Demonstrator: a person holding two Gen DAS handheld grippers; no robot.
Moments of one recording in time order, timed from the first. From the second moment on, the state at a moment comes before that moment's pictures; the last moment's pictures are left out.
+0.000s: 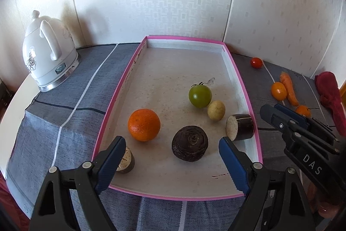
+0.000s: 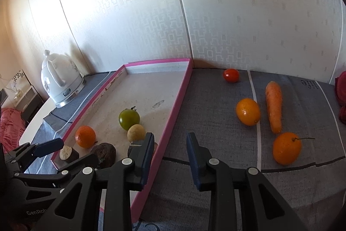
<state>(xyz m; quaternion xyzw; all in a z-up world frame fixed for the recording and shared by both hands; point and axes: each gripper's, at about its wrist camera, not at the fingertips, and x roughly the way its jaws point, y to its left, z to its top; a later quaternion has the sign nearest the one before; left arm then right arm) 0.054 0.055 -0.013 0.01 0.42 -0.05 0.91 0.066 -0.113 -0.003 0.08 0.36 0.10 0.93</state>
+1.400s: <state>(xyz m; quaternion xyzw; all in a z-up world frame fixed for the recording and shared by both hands) 0.049 -0.037 -0.014 0.06 0.41 -0.10 0.91 0.026 -0.197 -0.026 0.08 0.39 0.01 0.92</state>
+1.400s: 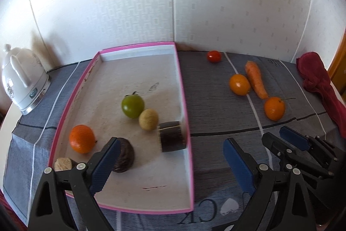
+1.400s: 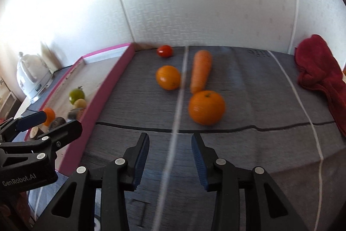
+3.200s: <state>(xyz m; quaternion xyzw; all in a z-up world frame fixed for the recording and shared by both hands) 0.099 -0.127 -0.031 0.11 0.35 -0.20 0.91 0.038 -0.279 -0.028 0.16 0.35 -0.15 0.91</state>
